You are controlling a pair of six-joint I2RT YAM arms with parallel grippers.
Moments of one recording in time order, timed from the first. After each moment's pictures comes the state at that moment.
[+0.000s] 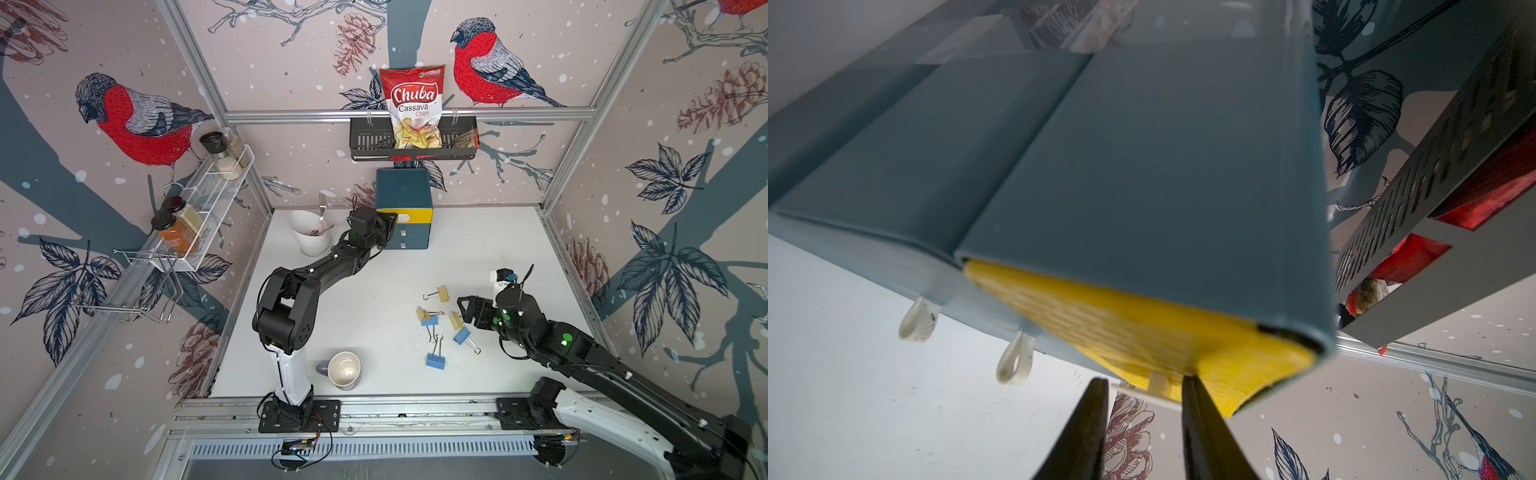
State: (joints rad) left arm -0.41 1.88 1.29 0.29 0.16 -1.51; right arm 0.84 0.77 0.66 -0.54 0.22 0.77
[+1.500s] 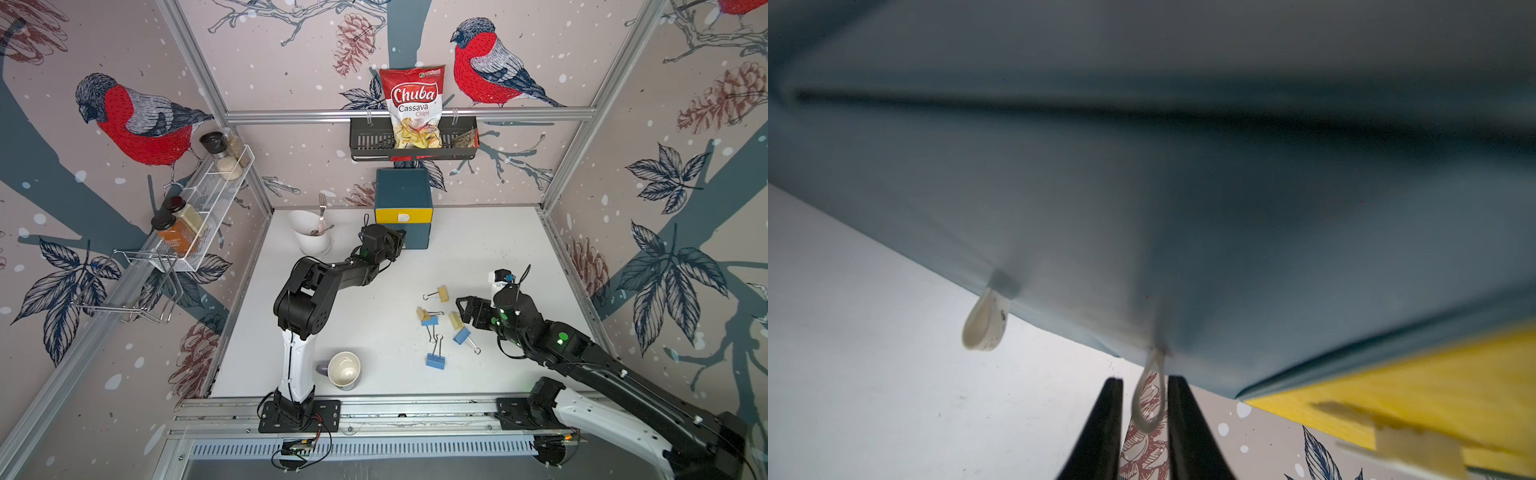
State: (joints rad) left arm -0.46 2.05 1.21 0.53 0.18 -1.56; right arm 0.83 0.79 0.64 -0.51 0.21 0.77
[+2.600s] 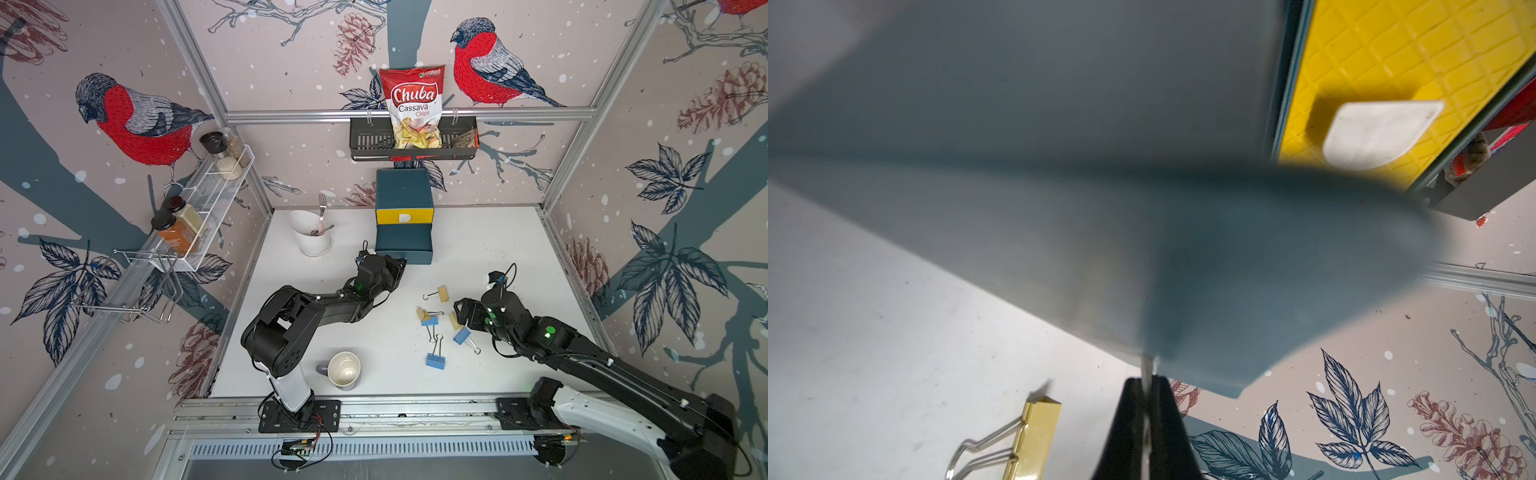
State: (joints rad) left arm -0.60 1.72 0.76 0.64 0.08 -1.52; right arm 0.87 0.89 0.66 -0.55 0.26 0.81
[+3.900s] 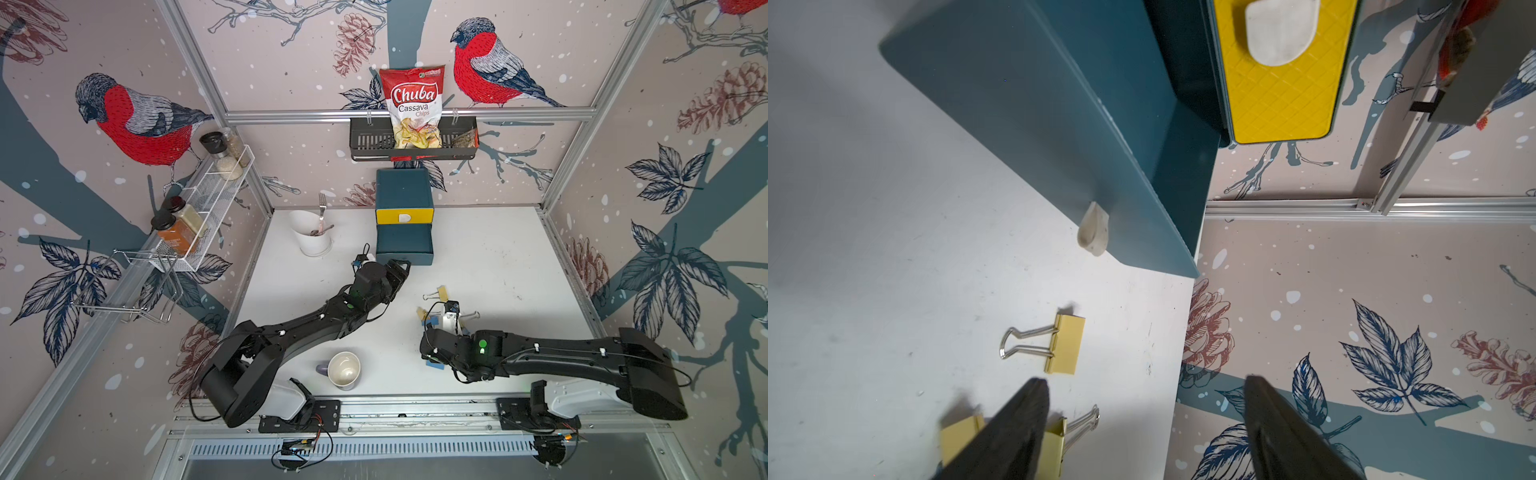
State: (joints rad) left arm -0.71 1.37 0.71 0.25 -0.04 -1.39; right arm 1.32 1.32 0.79 -0.59 0.45 1.17
